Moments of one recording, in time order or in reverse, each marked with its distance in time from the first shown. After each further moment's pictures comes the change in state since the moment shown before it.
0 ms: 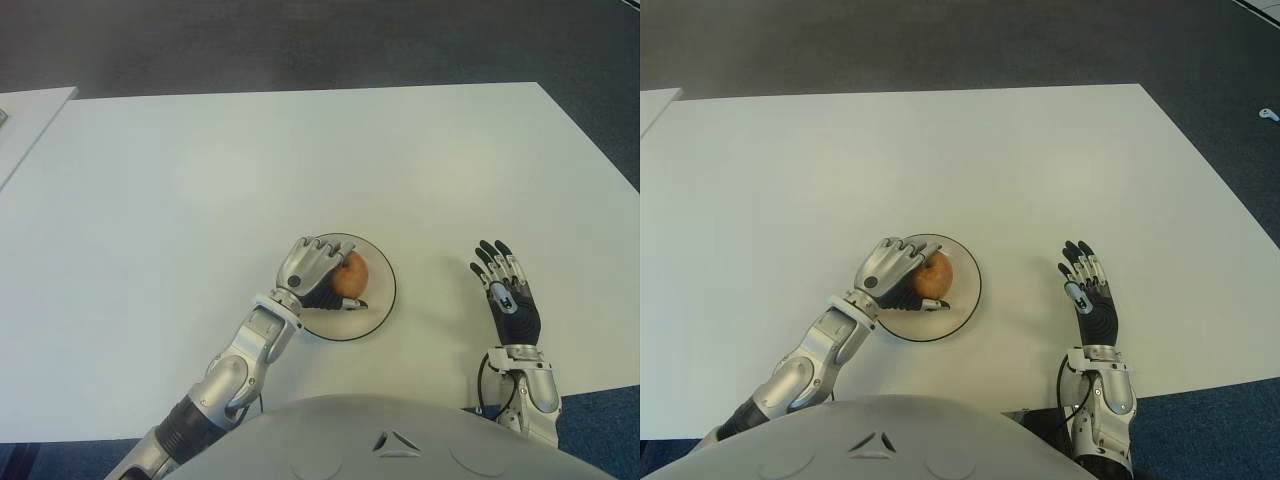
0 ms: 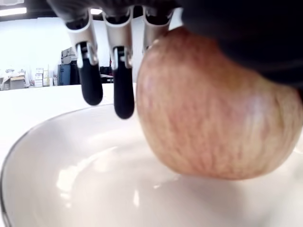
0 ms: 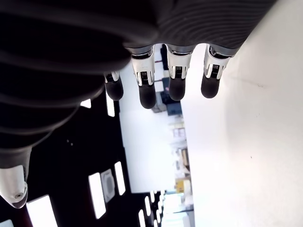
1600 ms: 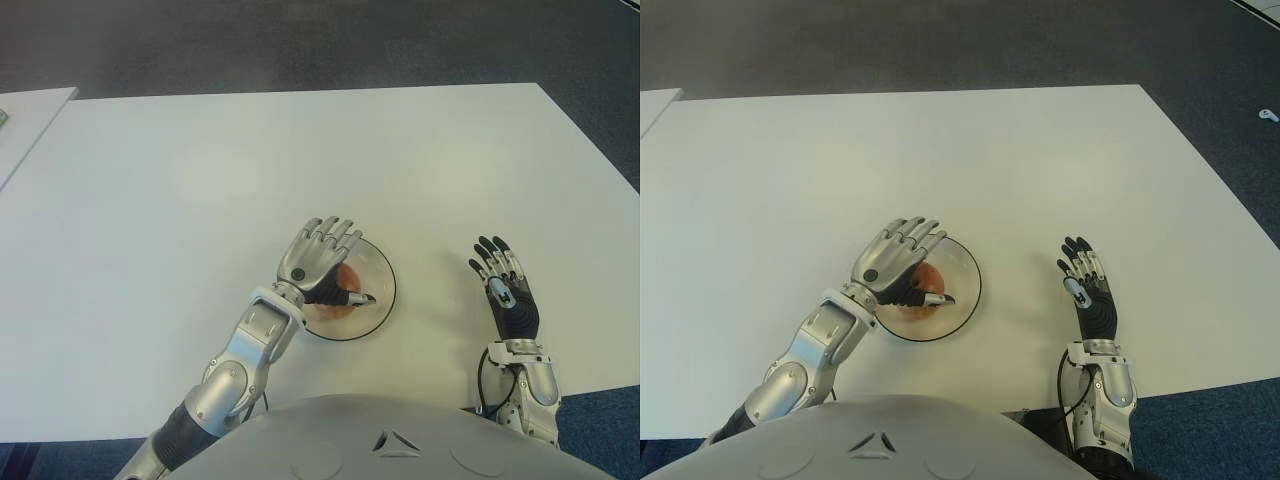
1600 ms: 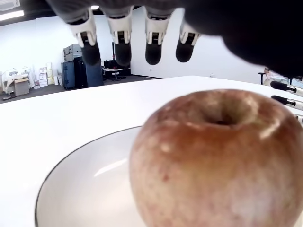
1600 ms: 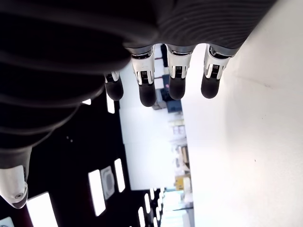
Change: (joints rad) left arm 0.017 -0.047 0.032 -0.146 0.105 0.021 -0.214; right arm -0.032 -0.006 -0.001 0.029 -0.005 -0.007 0.006
